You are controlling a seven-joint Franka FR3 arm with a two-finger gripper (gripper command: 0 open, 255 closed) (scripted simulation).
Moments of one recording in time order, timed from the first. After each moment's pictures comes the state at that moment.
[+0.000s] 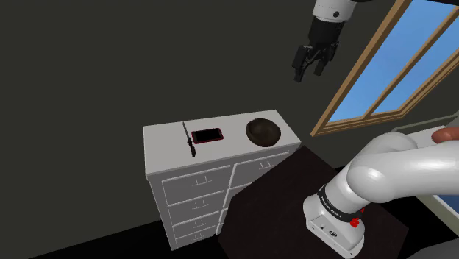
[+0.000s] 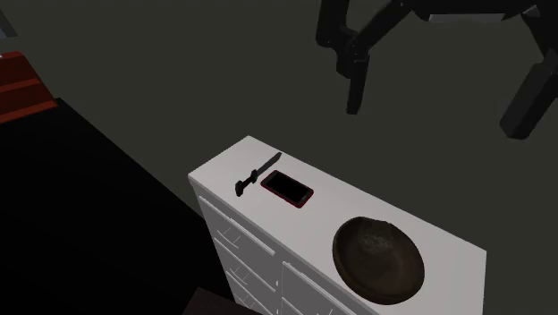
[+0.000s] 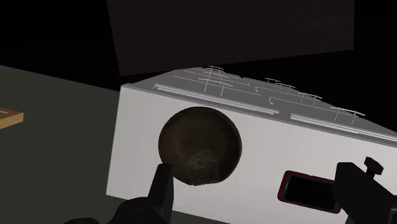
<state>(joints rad) 0.00 -0.76 0.00 -2.35 -0.07 1.52 0.11</state>
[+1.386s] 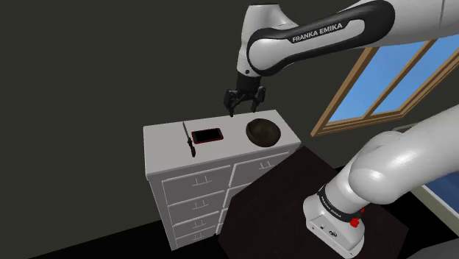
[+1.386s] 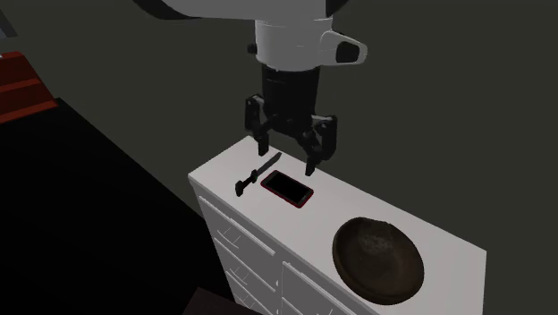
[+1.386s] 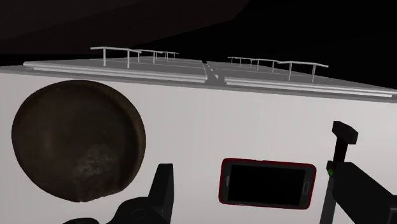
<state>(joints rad) 0.06 -0.30 0.19 -2.44 0.09 2.10 0.44</state>
